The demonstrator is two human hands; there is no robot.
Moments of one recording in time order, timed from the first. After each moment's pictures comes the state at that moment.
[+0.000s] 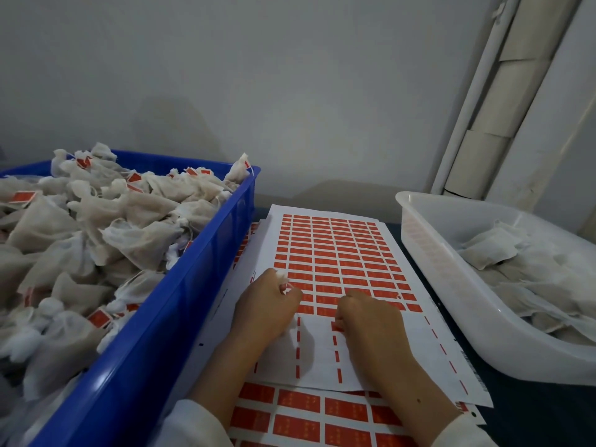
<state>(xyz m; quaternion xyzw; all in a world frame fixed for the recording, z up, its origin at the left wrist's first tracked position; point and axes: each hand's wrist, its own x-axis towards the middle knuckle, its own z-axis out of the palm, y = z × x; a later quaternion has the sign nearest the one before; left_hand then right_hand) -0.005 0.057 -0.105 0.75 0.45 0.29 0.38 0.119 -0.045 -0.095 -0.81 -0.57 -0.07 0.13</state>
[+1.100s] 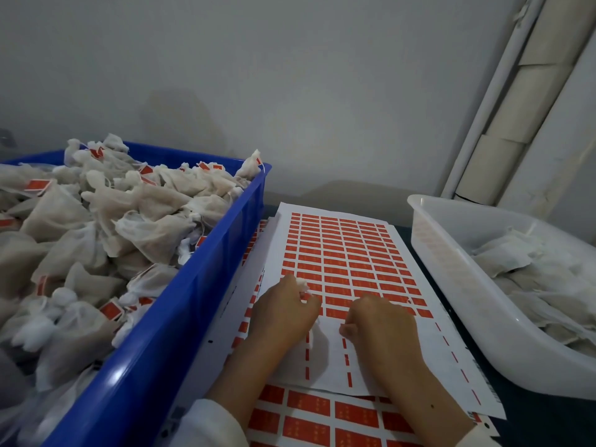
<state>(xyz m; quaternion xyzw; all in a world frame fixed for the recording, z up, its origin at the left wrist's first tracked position) -0.001 0.040 -0.092 0.77 0.44 0.25 0.38 0.120 -0.034 -0.096 -0.84 -0.52 -0.04 0.12</state>
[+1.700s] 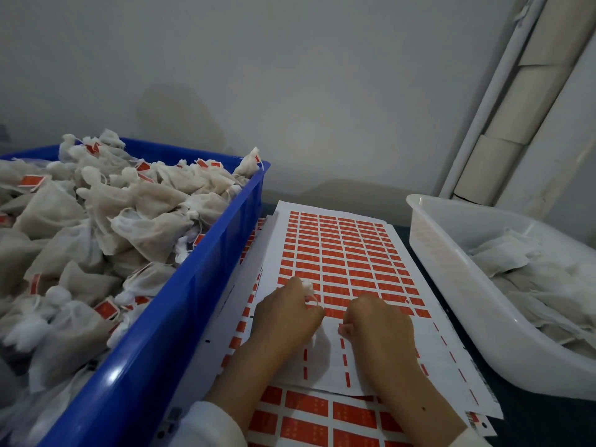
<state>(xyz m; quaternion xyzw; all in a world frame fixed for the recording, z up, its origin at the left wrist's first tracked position) 0.006 0.042 -0.104 0.80 0.44 0.21 0.34 0.120 -0.031 -0.100 -0.86 -0.50 -0.05 0.11</state>
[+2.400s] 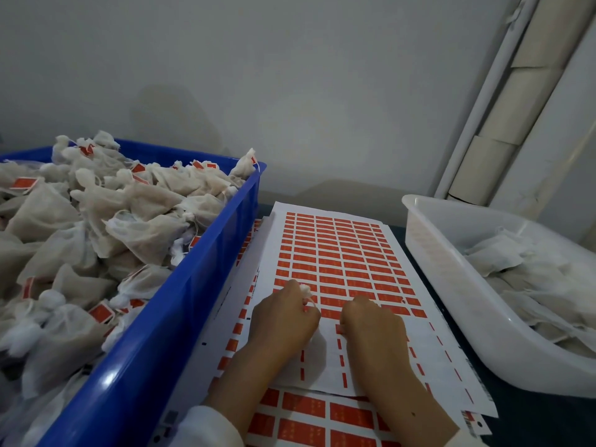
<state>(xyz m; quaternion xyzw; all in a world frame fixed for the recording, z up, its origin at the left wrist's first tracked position) 0.010 0.043 -0.111 0.80 0.45 0.23 0.31 0.118 -0.032 -0.102 -0.85 -0.52 -0.06 0.07</state>
